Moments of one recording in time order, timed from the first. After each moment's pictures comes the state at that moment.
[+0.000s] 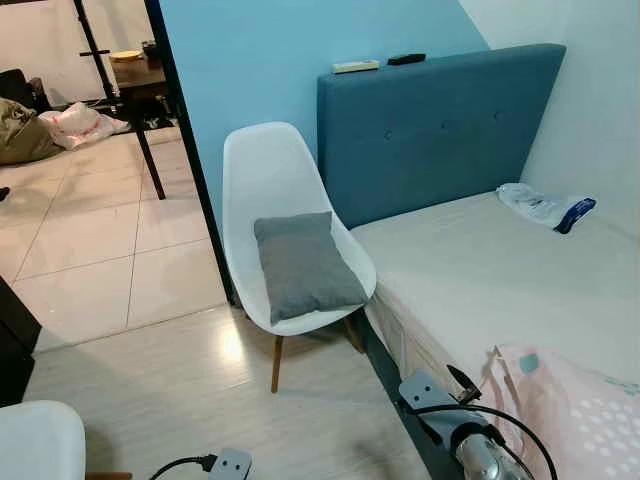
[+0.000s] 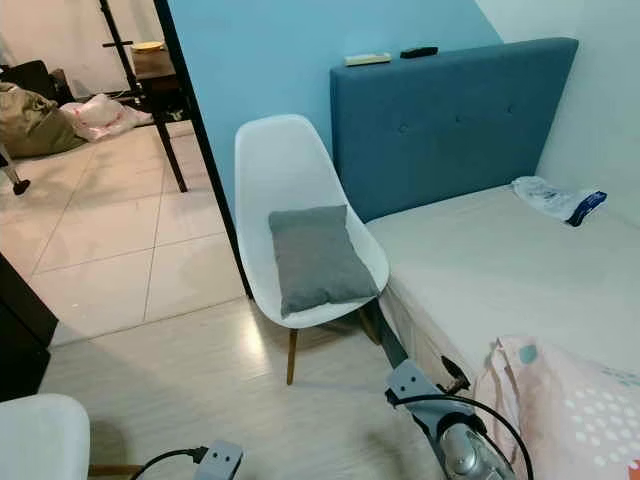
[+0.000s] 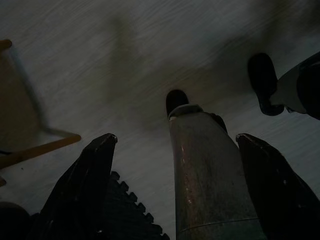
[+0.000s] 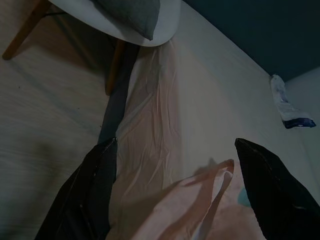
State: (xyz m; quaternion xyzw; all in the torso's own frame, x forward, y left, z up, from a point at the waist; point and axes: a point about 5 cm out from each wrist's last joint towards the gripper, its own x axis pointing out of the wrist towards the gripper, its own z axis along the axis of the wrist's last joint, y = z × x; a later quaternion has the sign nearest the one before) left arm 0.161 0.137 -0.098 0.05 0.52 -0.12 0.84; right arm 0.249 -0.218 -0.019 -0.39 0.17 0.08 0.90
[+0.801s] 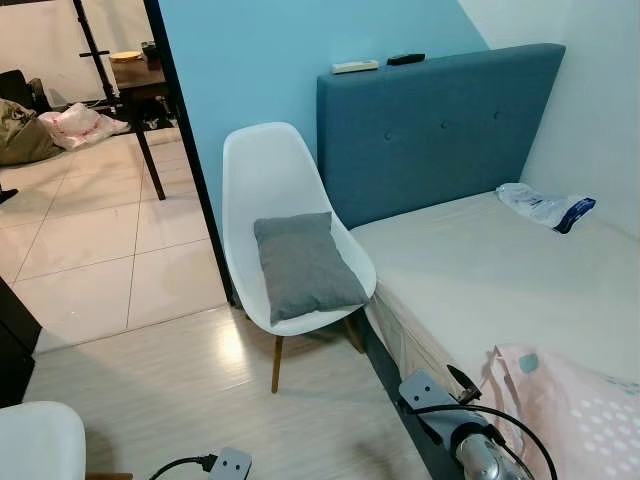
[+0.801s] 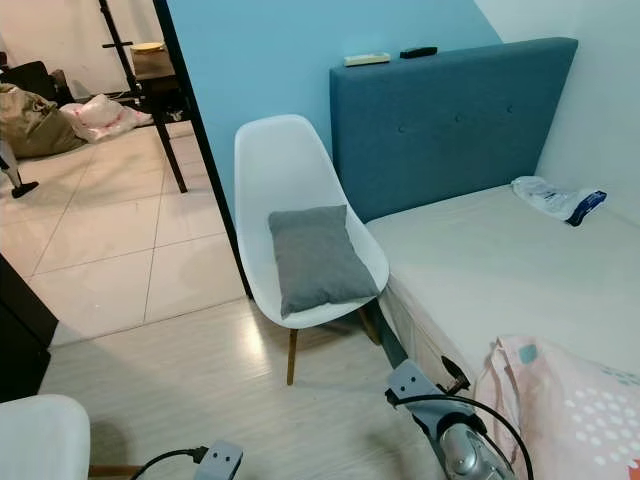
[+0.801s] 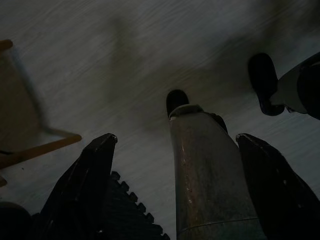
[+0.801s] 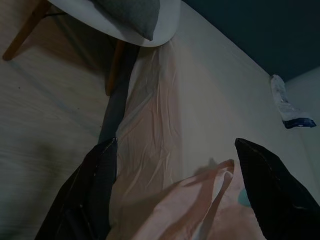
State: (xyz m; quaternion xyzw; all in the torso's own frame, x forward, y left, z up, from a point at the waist) left arm 0.161 0.137 -0.098 0.05 0.52 -0.13 0.84; right arm 0.249 -0.218 -0.019 -0.39 0.17 0.08 0.90
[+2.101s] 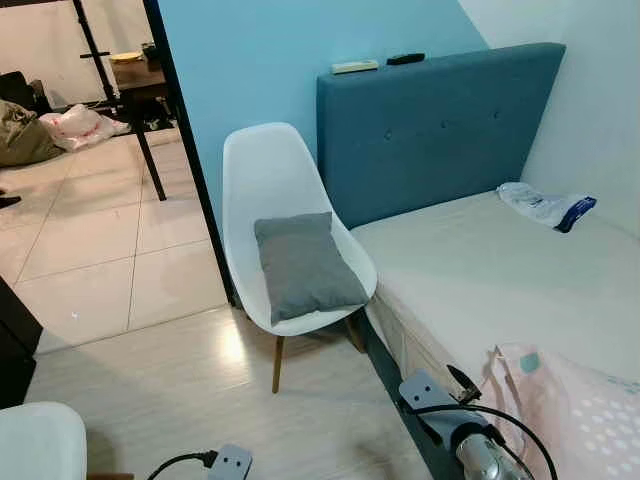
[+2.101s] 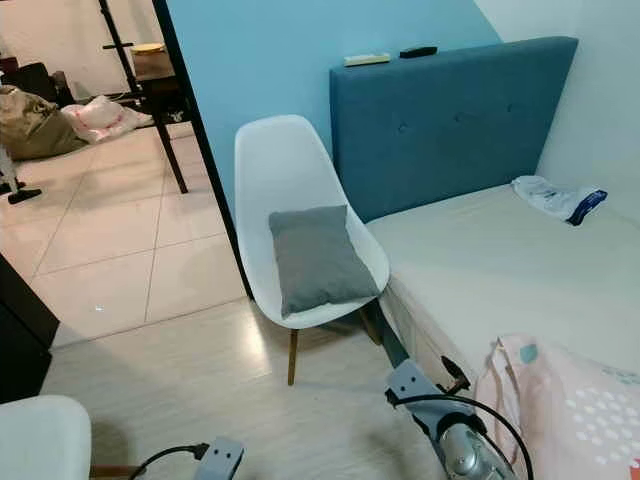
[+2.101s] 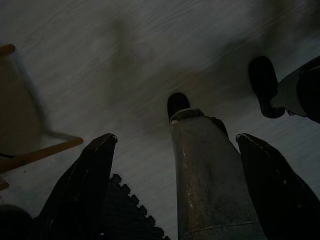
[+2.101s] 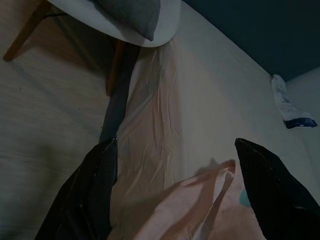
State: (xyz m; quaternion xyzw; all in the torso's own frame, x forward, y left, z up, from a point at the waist) left arm 0.165 0.136 -0.096 0.05 0.51 -0.13 0.85; right arm 0.249 -0.218 -0.019 -0.39 0.17 0.08 0.90
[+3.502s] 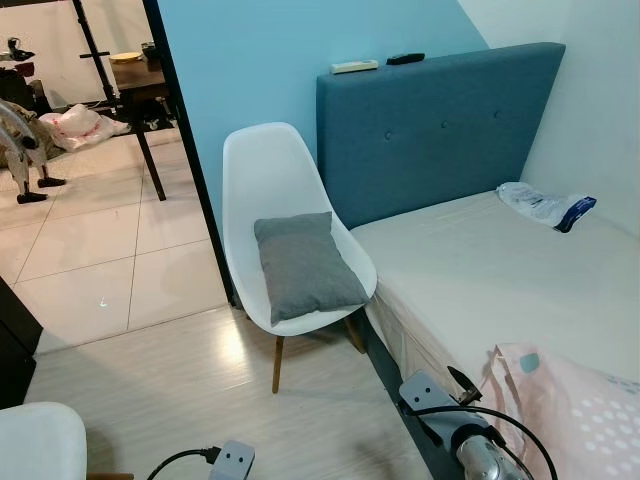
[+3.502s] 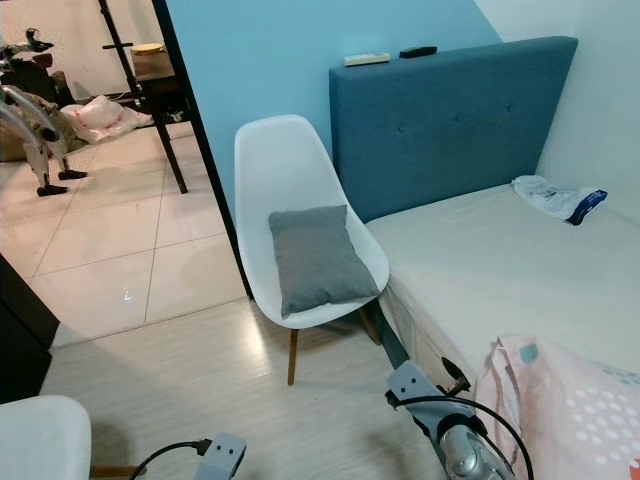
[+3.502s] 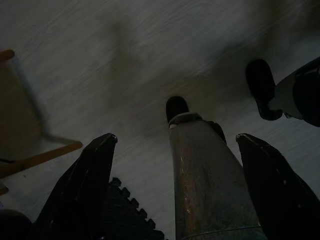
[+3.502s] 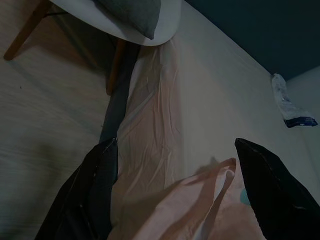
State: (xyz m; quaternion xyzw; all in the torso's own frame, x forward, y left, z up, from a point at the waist) left arm 0.169 0.134 -0.094 0.05 0.51 -0.13 0.85; right arm 0.247 -0.218 -0.020 -0.39 0.18 0.08 0.90
